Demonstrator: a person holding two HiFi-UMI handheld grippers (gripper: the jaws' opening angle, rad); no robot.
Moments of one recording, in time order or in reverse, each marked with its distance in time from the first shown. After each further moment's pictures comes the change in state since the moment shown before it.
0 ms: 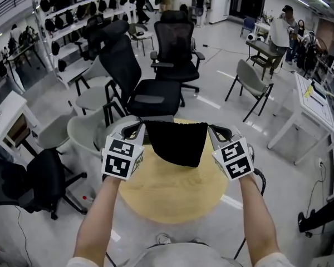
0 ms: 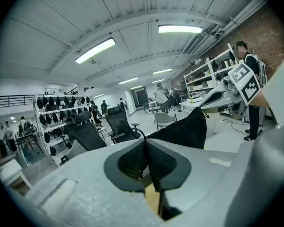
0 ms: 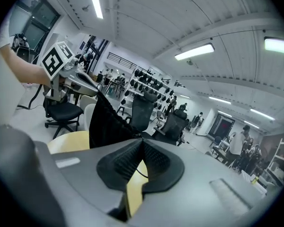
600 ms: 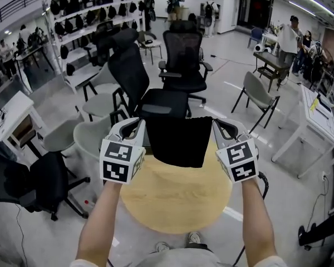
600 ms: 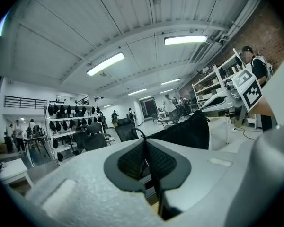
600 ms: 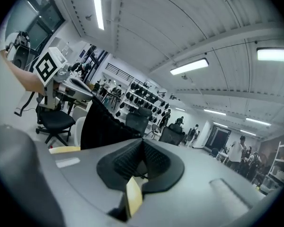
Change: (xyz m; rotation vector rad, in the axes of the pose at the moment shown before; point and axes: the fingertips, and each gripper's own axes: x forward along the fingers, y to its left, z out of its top) left arm -0.022 0.033 0.057 -0.025 -0.146 0.111; right arm -0.002 -0.031 0.073 -0.019 -0.169 -0.072
